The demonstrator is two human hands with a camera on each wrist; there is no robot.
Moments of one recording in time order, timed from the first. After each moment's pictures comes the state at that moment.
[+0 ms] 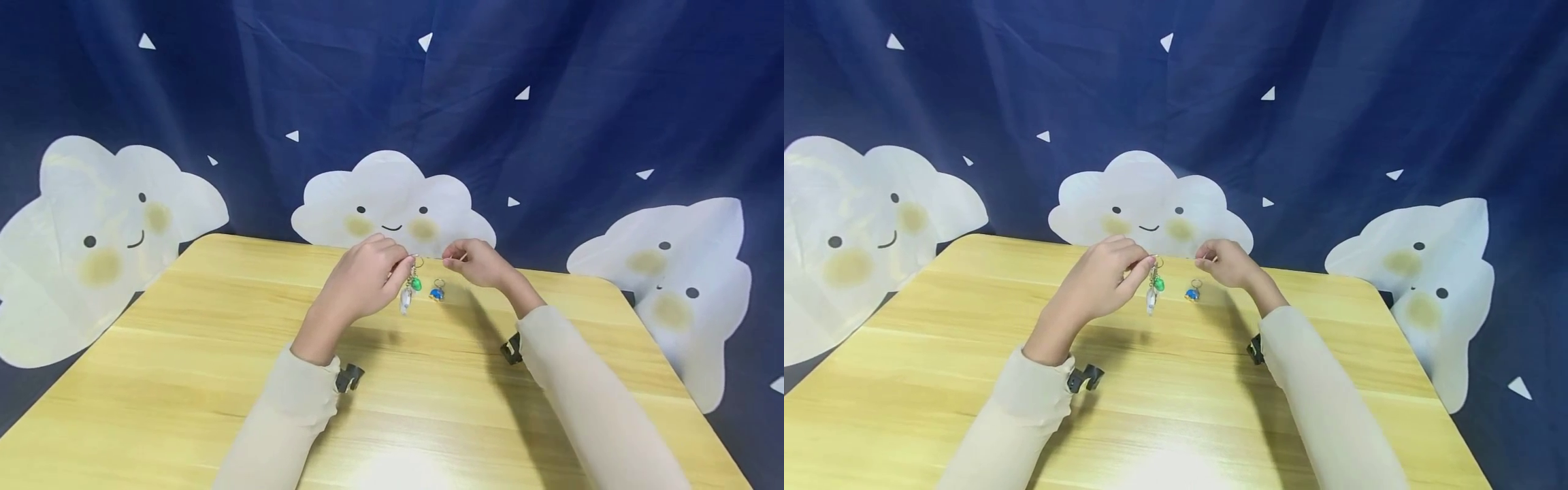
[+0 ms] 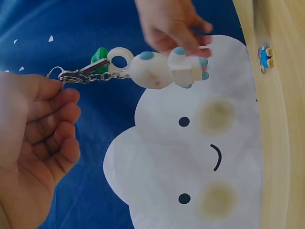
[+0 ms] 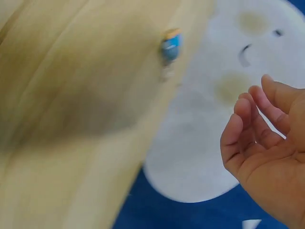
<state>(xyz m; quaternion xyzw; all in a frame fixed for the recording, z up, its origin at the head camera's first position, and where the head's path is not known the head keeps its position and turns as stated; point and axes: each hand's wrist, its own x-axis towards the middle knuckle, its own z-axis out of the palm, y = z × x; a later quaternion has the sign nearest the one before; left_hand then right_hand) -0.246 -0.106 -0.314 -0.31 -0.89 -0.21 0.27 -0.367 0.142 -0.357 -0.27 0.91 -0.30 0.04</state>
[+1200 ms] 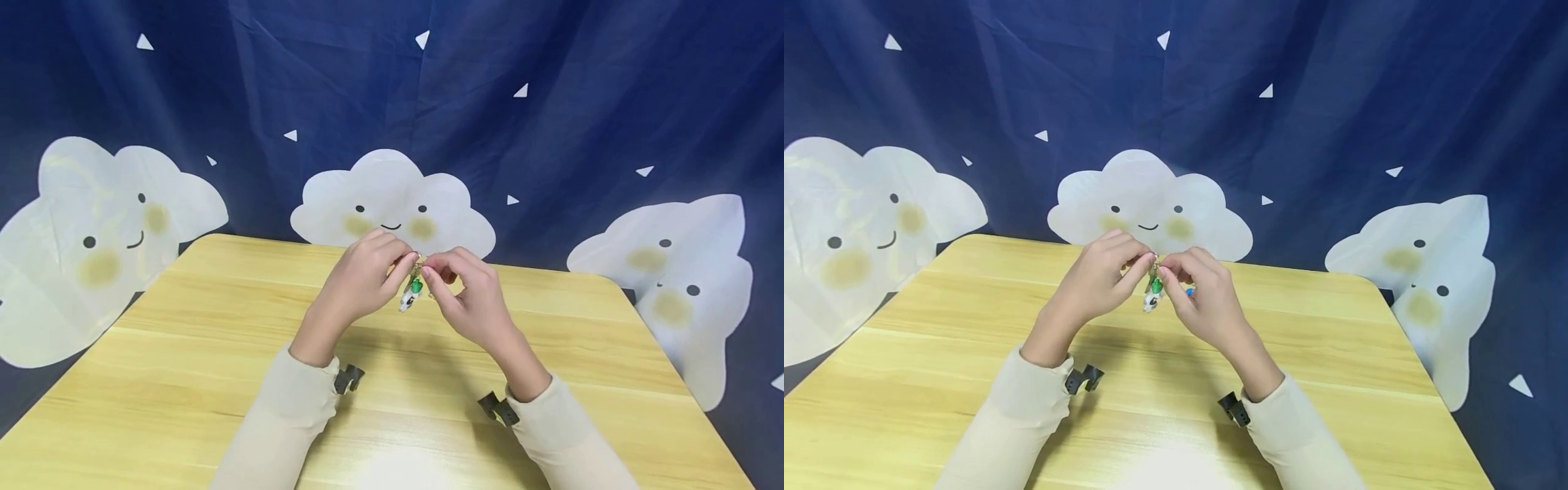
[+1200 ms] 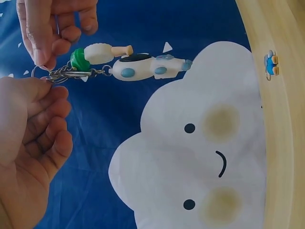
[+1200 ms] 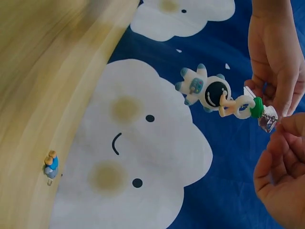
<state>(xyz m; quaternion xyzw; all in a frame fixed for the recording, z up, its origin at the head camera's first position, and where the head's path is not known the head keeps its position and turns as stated) -0.243 -0.103 -0.312 -0.35 -0.85 -0.24 0.32 -0.247 0.099 -0.329 -0.42 0.75 -0.38 -0.34</state>
